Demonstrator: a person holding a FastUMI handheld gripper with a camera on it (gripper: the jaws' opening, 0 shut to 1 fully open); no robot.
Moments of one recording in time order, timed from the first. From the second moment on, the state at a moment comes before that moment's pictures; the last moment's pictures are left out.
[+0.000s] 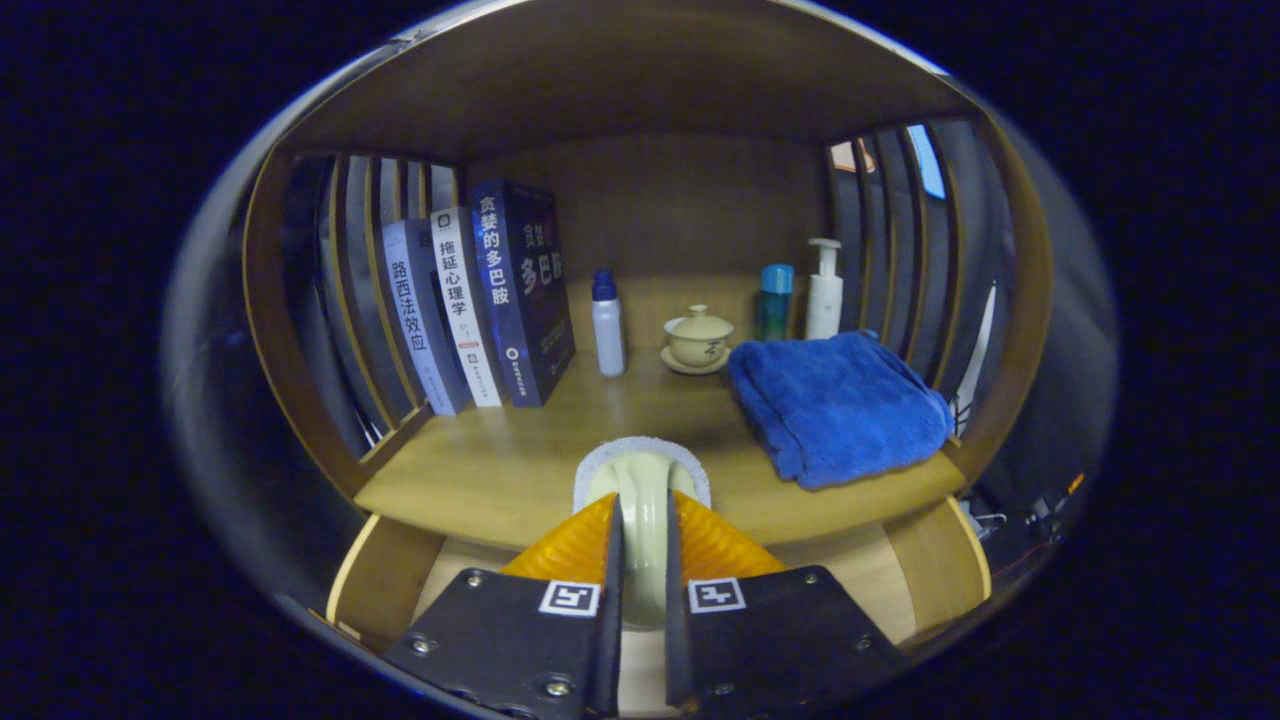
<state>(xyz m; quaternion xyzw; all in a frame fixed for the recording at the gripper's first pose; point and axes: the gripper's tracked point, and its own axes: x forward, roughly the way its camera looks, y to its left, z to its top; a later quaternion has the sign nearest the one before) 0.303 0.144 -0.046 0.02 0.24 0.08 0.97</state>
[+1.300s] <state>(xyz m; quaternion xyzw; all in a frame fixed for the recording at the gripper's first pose) 0.347 0.149 -0.019 0.01 0.09 0.08 0.99</state>
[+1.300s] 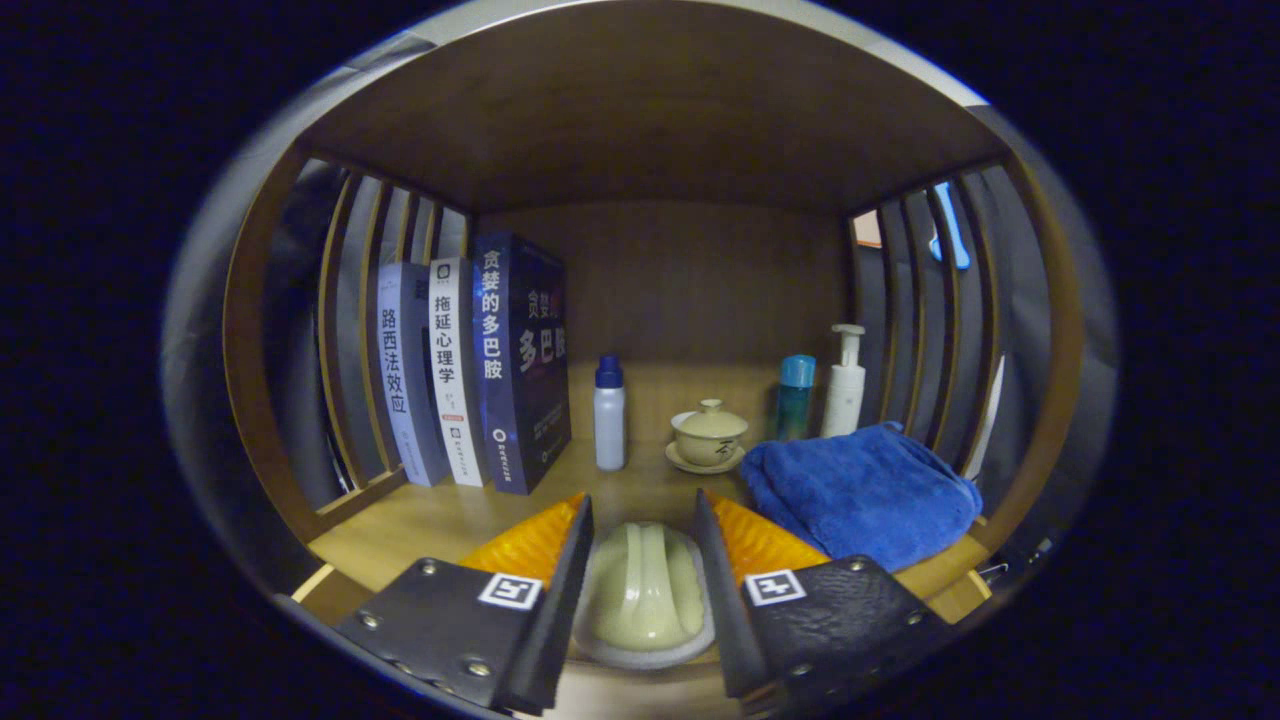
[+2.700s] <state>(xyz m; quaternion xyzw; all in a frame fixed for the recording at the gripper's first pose) 0.169 0.092 -0.075 0.03 0.13 0.03 0.99</state>
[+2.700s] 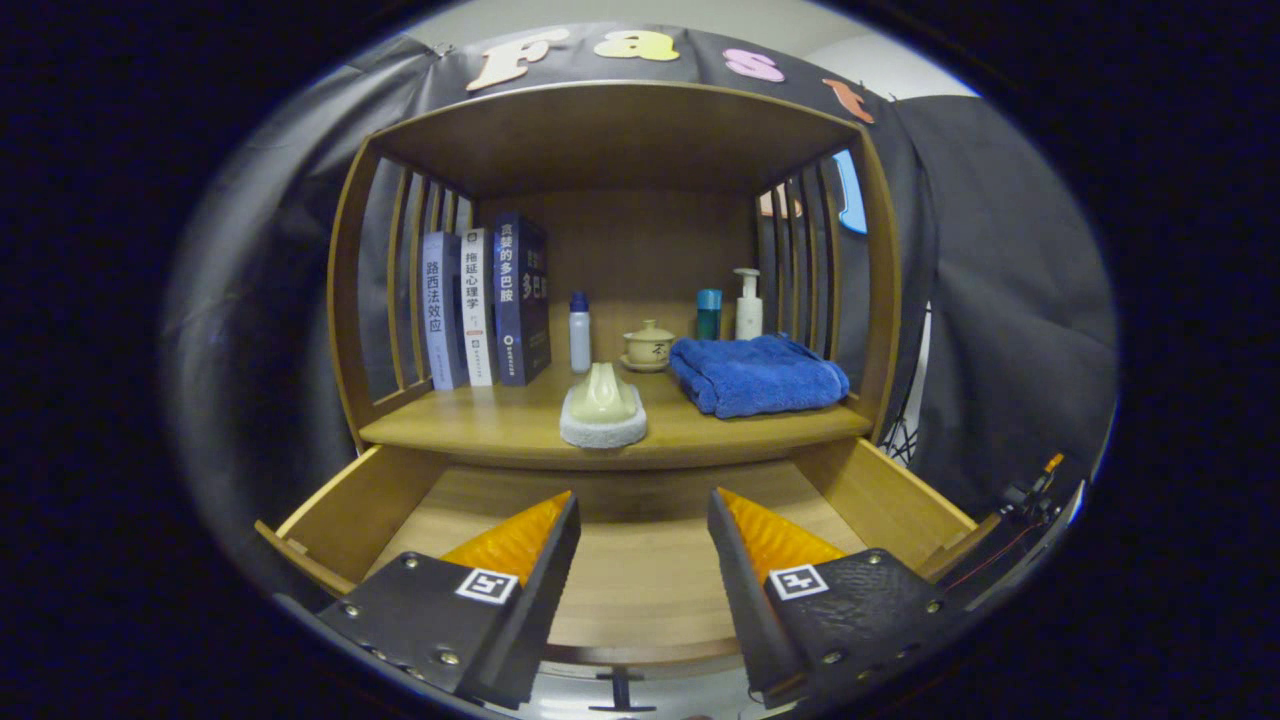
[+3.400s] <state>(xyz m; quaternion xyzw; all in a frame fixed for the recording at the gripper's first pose) 0.111 0.081 -0.094 0.06 0.11 0.03 0.99</state>
